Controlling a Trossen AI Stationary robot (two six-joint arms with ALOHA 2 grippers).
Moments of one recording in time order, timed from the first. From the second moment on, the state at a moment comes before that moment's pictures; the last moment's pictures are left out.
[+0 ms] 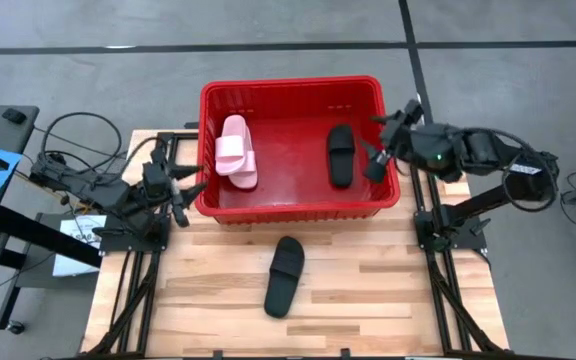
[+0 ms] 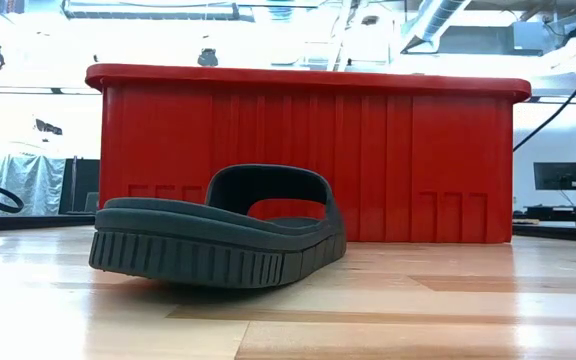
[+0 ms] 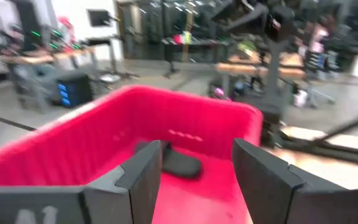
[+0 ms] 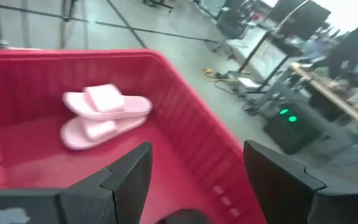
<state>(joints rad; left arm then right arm) -0.44 0.65 0.87 -0.28 -0.87 -0.08 0.07 1.16 1.55 -0.86 0.75 -0.14</state>
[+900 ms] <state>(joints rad) -0.51 1.10 0.87 -0.51 -0.33 -0.41 0.38 1.16 1.55 -0.92 0.76 0.15</state>
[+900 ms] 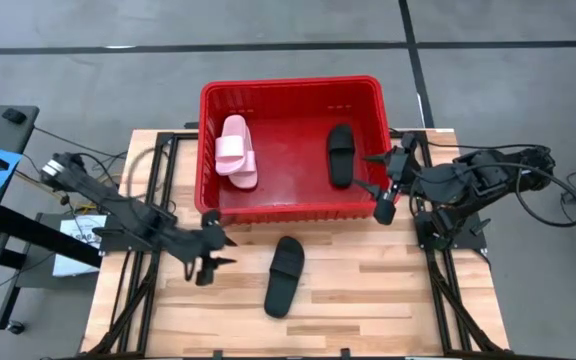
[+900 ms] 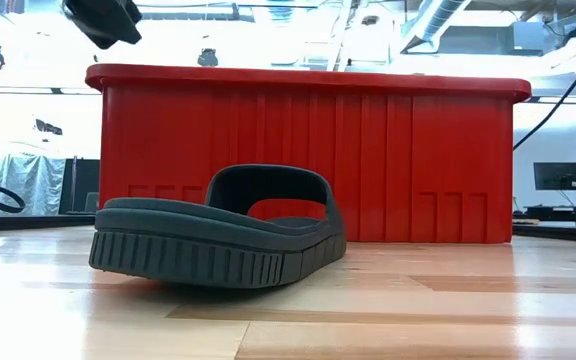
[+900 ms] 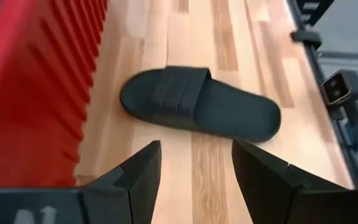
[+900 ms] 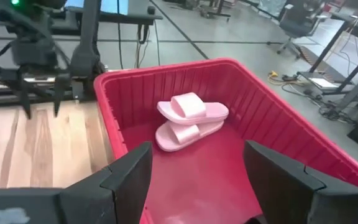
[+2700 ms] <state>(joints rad) -0.40 1.75 0.97 -0.16 -0.43 -0.36 0.38 1.16 1.55 -1.08 0.76 0.04</state>
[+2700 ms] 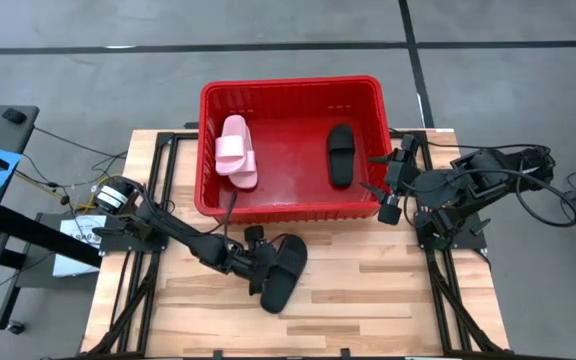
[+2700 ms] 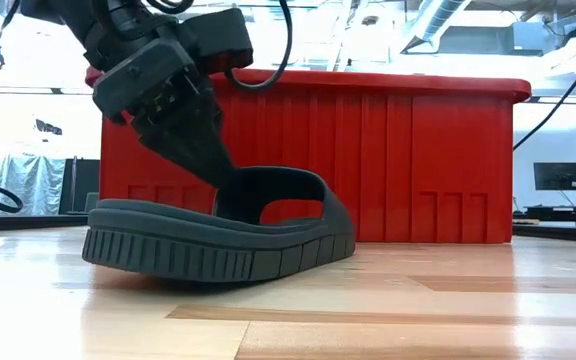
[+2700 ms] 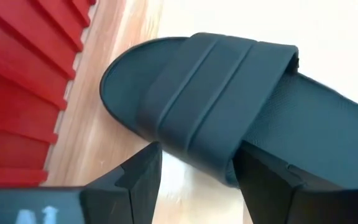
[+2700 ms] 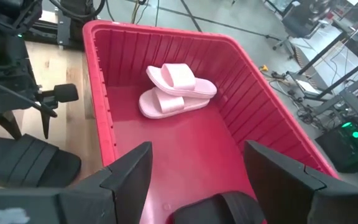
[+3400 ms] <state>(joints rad) -0.40 1.75 0.98 -0.09 -0.30 -0.53 0.38 1.16 1.55 -1.08 0.76 0.04</state>
